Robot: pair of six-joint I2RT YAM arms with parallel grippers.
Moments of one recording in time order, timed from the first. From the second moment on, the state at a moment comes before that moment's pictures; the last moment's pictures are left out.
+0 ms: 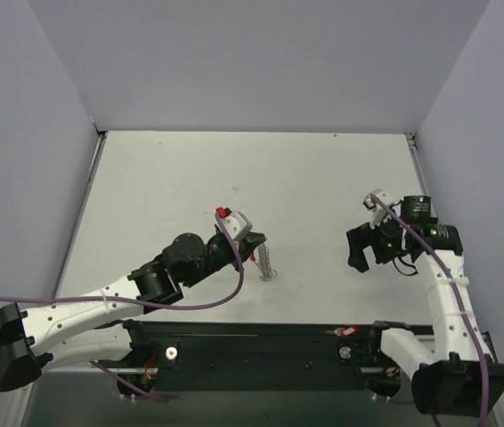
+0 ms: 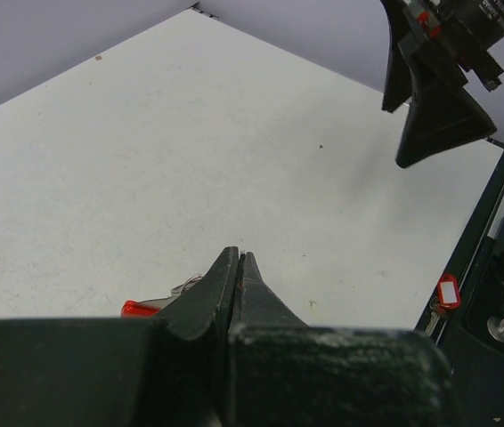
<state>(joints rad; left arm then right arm) -1.06 0.98 0.71 0.23 -0.13 -0.07 -0.06 1.05 0.96 -1.14 -0.36 -0.54</state>
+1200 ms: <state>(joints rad) -0.88 1.68 1.01 -0.04 -0.25 -0.17 -0.32 1.43 0.24 0.92 -0.85 0.17</state>
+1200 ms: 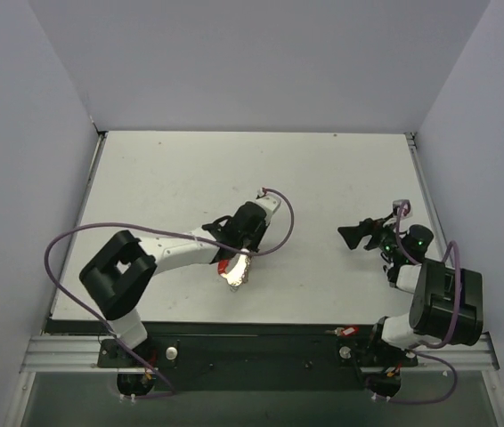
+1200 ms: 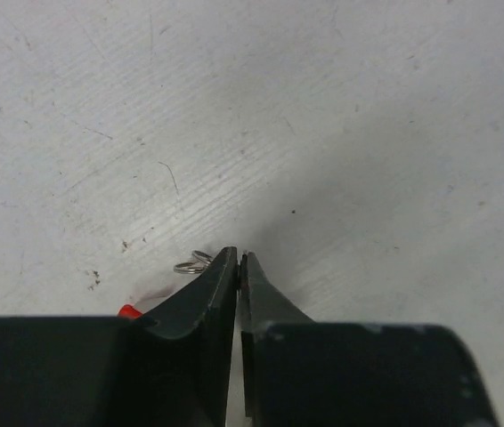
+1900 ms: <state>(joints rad) -1.20 1.68 1.35 -0.23 -0.20 -0.52 -0.43 1.11 1.02 -0.32 -0.70 -0.01</state>
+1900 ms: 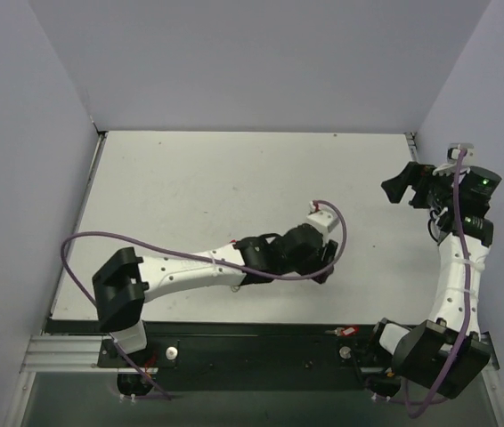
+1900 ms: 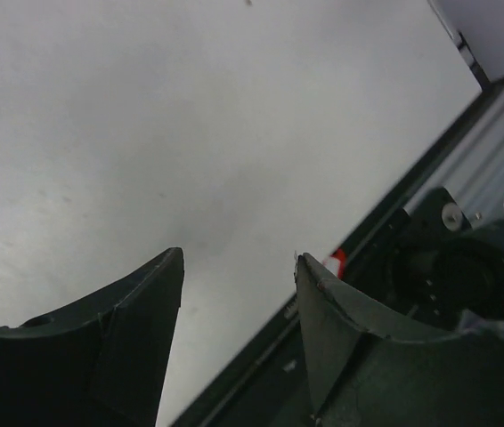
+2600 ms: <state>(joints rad) -1.43 2.11 1.47 -0.37 0.01 -0.90 -0.67 1.19 1.04 -0.55 -0.70 0.00</state>
